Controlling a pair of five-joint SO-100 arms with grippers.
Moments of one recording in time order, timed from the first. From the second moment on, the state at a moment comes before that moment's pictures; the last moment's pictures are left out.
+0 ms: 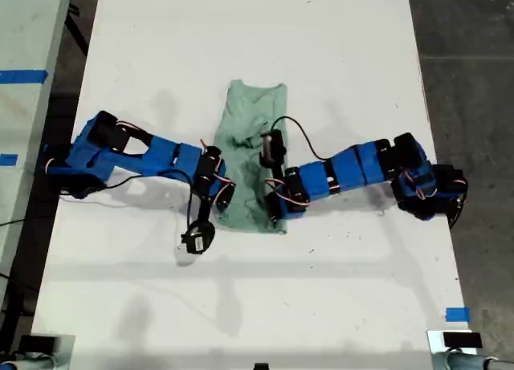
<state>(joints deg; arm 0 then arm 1) 20.0 50.4 52.1 81.7 1.1 -11.2 57.4 65.2 75.2 -11.7</state>
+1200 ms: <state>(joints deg) -10.6 71.0 49.3 85.2 53.0 17.6 85.8 66.2 92.4 -50.7</state>
